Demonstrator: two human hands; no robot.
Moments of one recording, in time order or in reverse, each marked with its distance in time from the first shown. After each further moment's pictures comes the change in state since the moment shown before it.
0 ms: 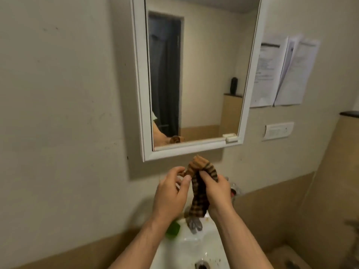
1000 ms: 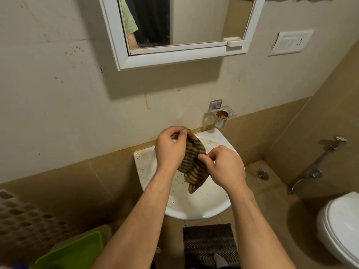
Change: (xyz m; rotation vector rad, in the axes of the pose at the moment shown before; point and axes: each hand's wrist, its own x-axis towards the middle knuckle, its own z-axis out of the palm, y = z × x) left_hand -0.075 -0.022 0.064 -0.173 0.060 -0.522; right_hand -0.058 0.075 -0.114 -1.339 -0.126 -0.267
